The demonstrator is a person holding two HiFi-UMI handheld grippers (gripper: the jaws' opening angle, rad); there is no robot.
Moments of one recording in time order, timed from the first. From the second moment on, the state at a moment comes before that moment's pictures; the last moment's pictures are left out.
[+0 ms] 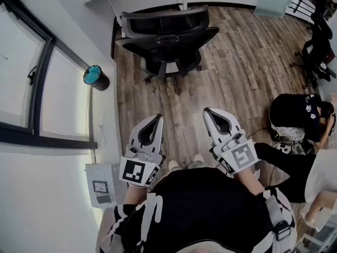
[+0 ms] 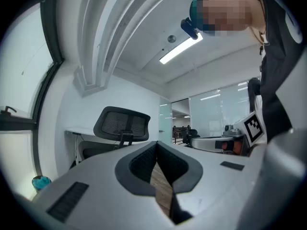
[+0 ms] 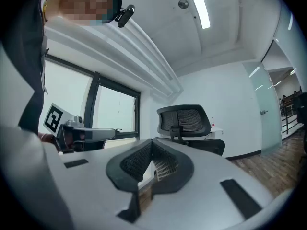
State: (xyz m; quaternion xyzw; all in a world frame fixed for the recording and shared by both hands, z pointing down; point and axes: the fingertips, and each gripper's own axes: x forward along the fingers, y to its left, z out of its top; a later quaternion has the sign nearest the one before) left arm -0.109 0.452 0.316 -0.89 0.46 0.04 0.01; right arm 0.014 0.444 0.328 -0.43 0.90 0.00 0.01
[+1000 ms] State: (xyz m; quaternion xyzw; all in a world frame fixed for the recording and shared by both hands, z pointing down) left arm -0.152 0.463 0.320 -0.89 0.46 0.03 0.02; right arm -0.033 0.461 0.330 -0.41 0.91 -0.01 0.05
